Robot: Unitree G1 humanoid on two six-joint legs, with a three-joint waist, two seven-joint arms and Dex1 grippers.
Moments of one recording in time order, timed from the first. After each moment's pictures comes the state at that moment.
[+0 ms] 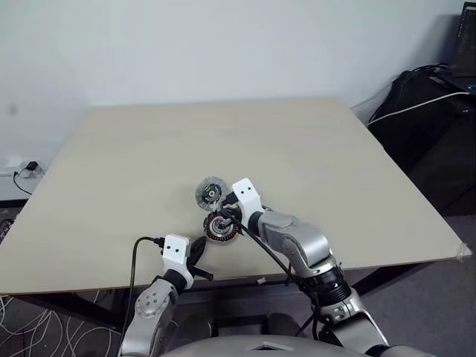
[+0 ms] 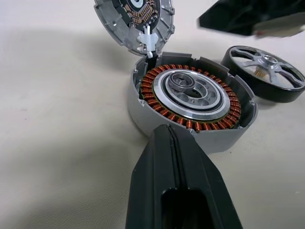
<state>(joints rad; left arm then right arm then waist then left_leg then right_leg) 0.32 0.10 -0.15 -0.05 -0.14 0.04 -0.35 -0.36 -0.04 0.34 -0.06 0.22 0.98 0.28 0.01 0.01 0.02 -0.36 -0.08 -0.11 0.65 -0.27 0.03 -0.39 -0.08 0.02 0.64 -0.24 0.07</state>
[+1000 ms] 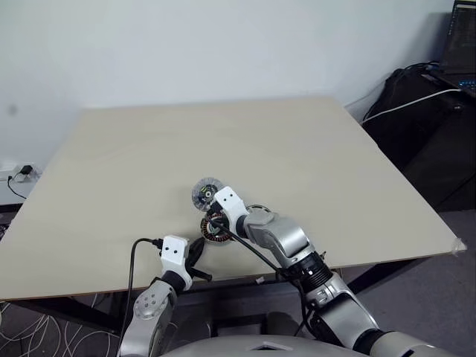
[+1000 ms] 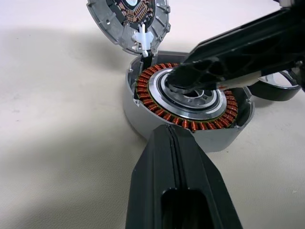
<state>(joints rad) 0.33 0.10 -0.14 -0.05 -0.14 0.04 -0.35 -0.45 -0.03 0.42 0.13 0.14 0.96 0.37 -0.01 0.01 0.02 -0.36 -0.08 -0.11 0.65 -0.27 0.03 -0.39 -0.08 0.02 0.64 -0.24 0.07</state>
